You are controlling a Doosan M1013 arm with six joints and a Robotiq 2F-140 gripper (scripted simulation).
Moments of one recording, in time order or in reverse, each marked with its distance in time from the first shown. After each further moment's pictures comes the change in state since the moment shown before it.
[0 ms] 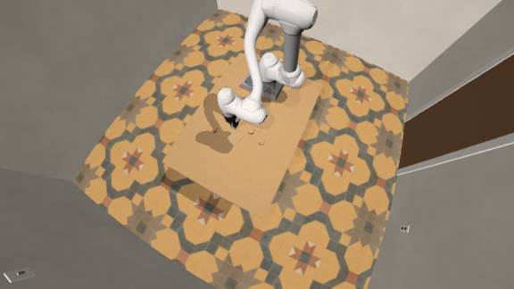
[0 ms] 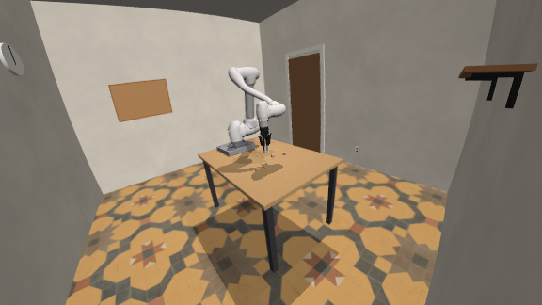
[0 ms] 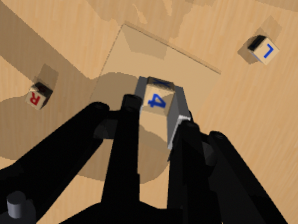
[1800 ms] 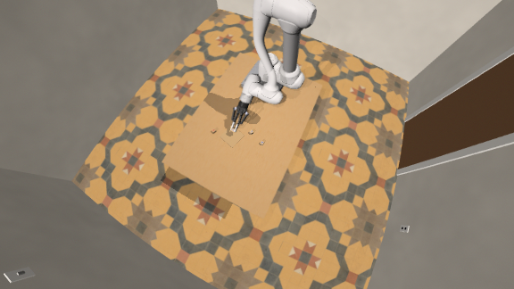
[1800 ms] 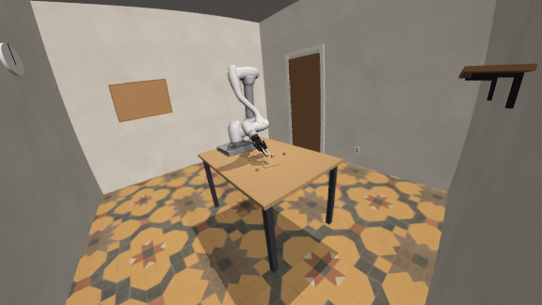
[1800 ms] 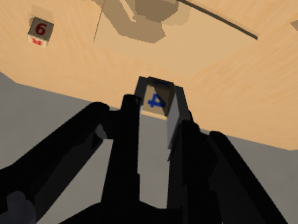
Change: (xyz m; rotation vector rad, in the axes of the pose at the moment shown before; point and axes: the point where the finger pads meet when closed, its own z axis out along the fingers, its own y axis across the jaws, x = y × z) arm 0.011 0.002 0.038 -0.012 -0.952 -0.010
